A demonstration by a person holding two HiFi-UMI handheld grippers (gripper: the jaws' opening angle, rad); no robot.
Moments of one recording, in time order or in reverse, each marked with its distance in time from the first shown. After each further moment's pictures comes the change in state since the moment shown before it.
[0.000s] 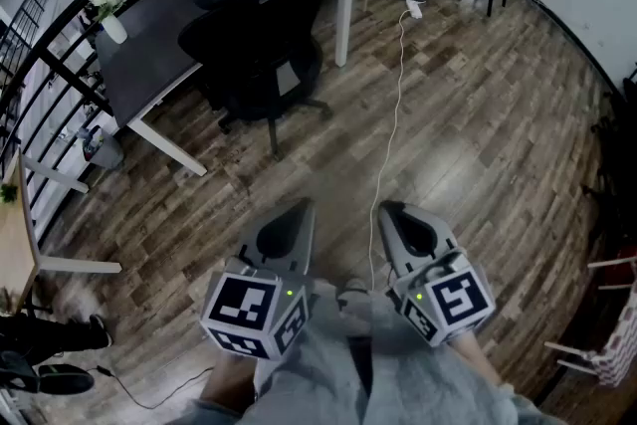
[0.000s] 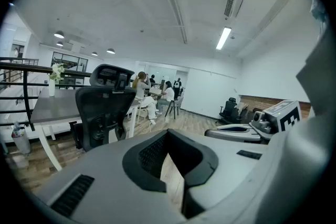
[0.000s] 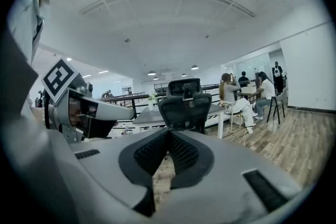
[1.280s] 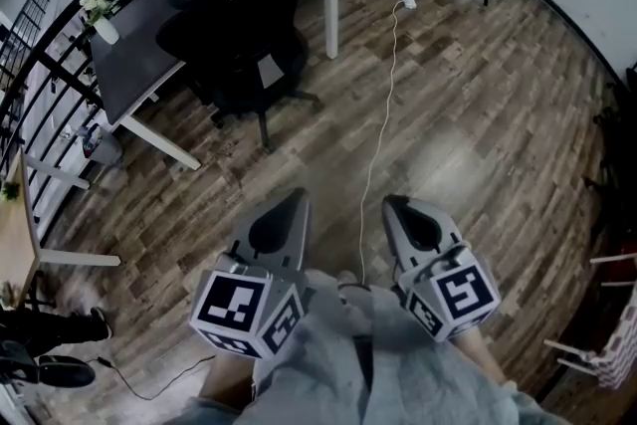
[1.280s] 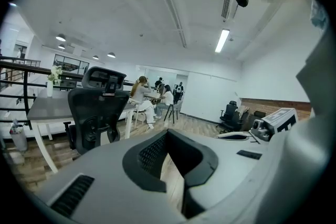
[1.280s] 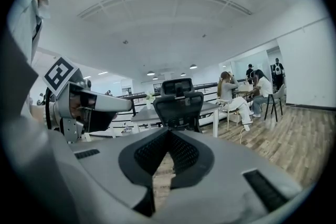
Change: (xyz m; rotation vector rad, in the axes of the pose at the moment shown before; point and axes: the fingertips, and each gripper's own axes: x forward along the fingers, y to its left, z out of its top) left arm 0.024 -0.071 0.006 -0.003 -0.052 0.018; right arm -0.055 -0.064 -0.016 0.020 0.006 0.010
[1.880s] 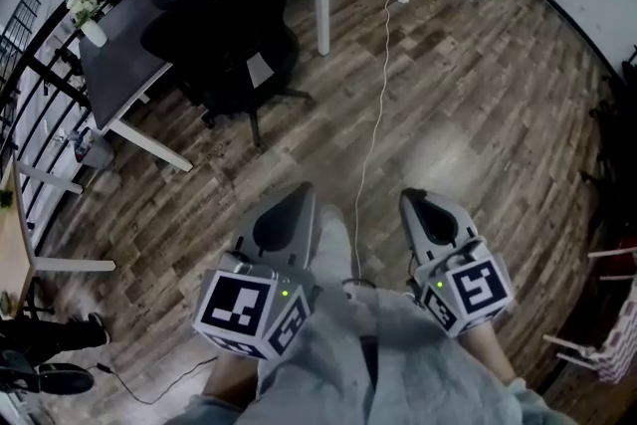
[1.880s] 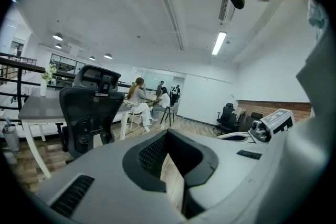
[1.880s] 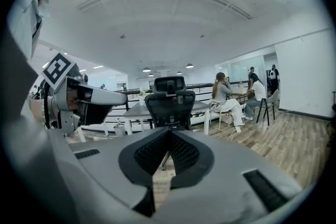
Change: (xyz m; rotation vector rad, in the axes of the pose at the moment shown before) left arm 0.029 -0.009 0.003 -0.002 -0.030 -0.041; right arm -0.002 -0.043 -0.007 -0.045 0.023 -0.070
